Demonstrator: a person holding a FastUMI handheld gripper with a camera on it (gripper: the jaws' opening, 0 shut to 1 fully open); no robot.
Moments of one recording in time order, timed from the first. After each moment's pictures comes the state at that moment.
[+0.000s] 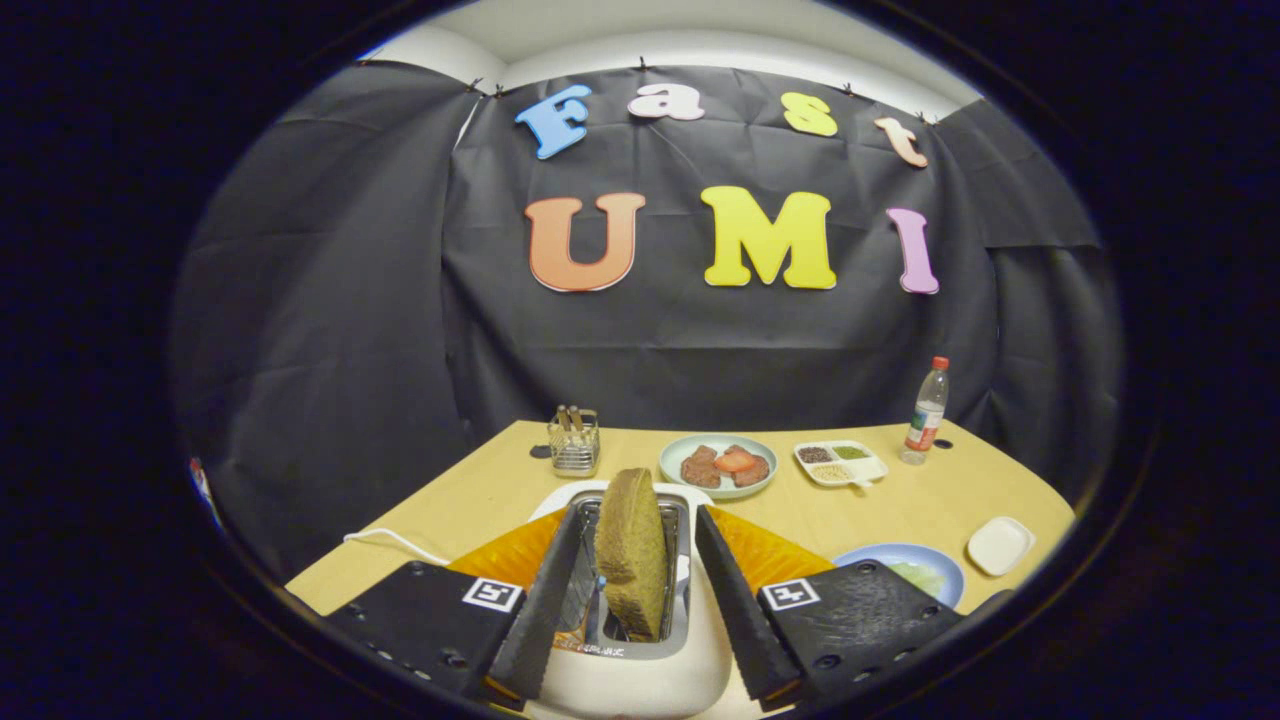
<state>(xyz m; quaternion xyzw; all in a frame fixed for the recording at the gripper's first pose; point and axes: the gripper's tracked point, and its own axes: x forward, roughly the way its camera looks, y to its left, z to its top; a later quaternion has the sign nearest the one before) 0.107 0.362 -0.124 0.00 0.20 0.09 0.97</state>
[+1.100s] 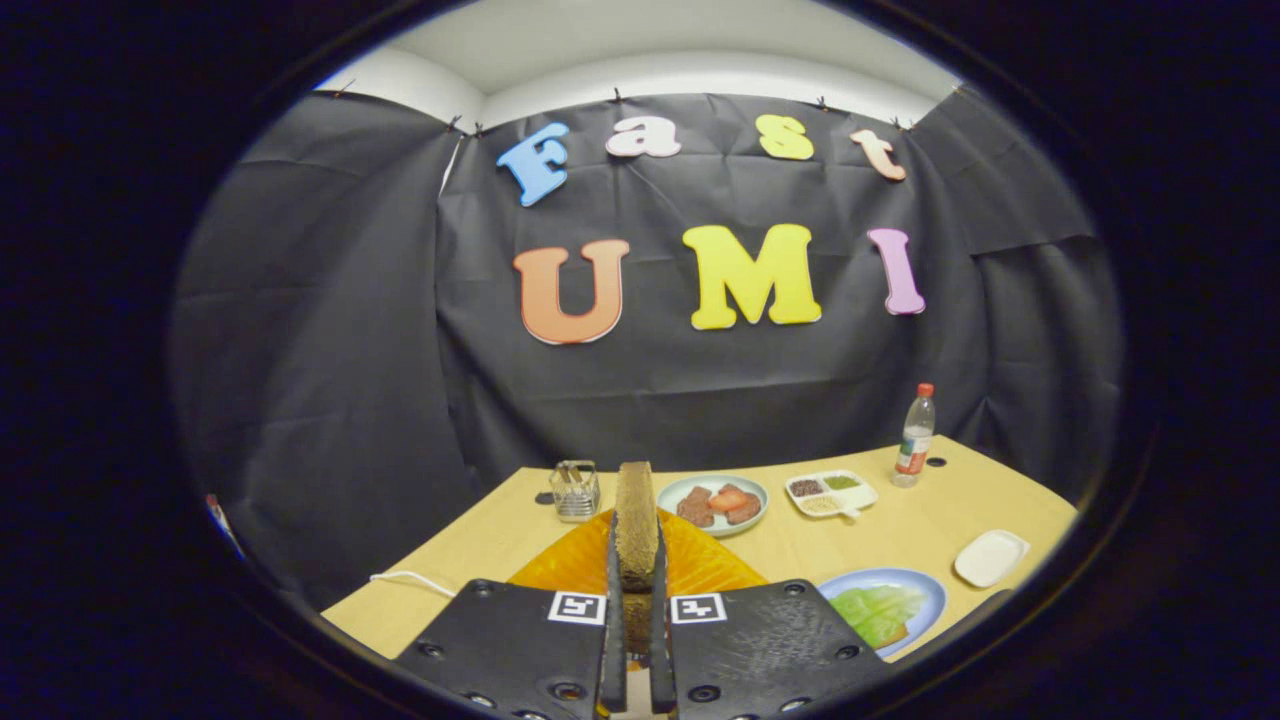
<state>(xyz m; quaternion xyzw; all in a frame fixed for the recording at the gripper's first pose) 0.103 0.334 -0.041 0.05 0.13 0.09 0.99</state>
